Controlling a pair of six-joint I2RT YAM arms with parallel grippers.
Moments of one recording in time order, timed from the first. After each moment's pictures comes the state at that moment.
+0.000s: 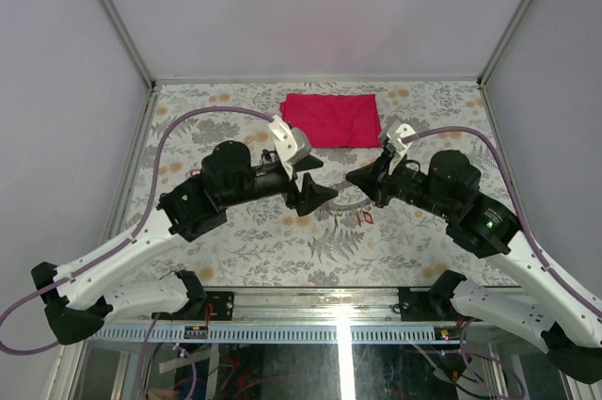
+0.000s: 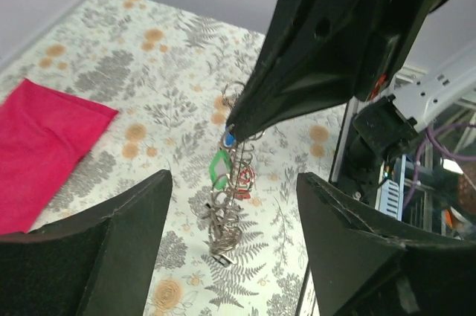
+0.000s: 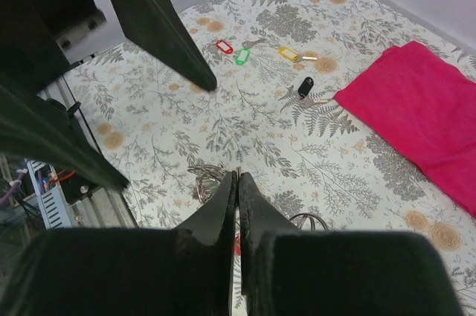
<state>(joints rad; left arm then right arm) -0.93 1.04 1.13 -0.19 0.27 -0.06 0.79 0.82 1.03 -0.38 -0.20 0.07</state>
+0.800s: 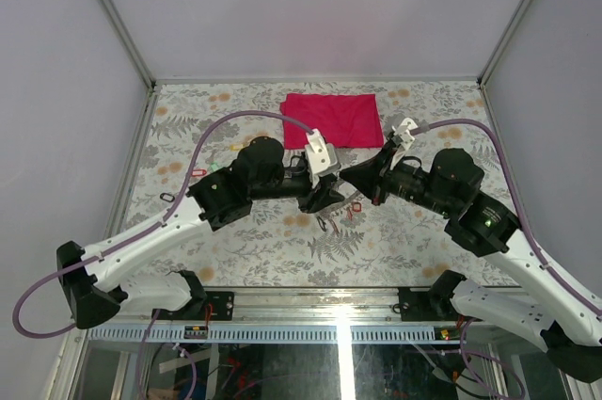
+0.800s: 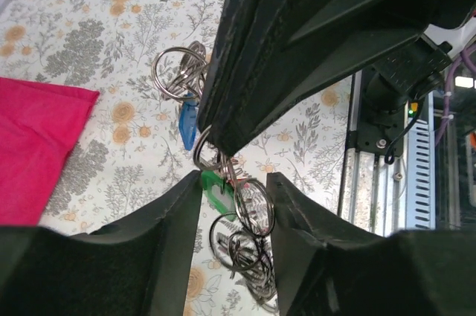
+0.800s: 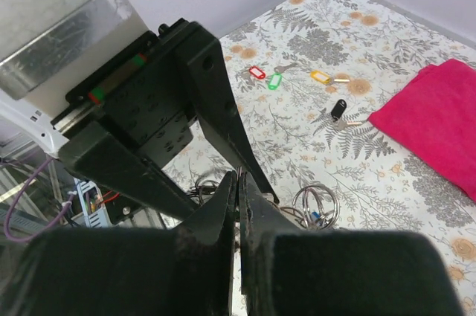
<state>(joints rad) -0.93 1.19 1.14 -0.24 0.39 0.12 0.79 0.82 1.03 -0.30 -0.25 0.19</state>
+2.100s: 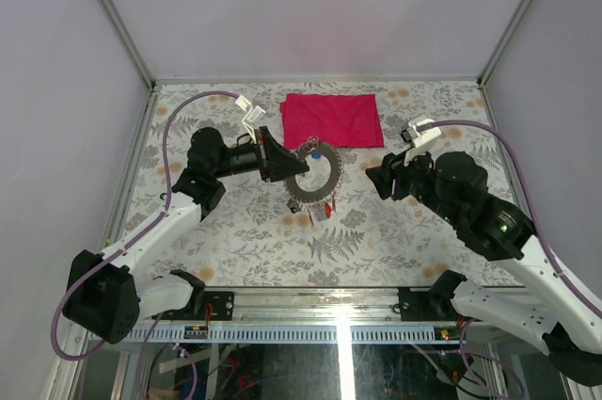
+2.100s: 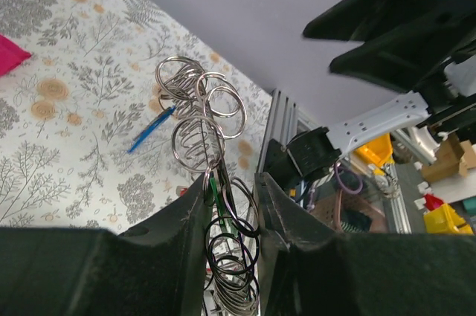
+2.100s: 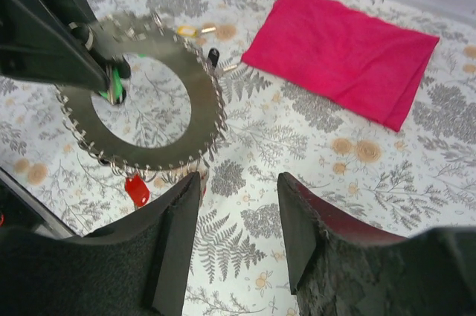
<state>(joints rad) -0.44 1.17 0.79 0.41 0.89 -0.65 0.79 0.79 1.09 -0.56 0.16 0.16</state>
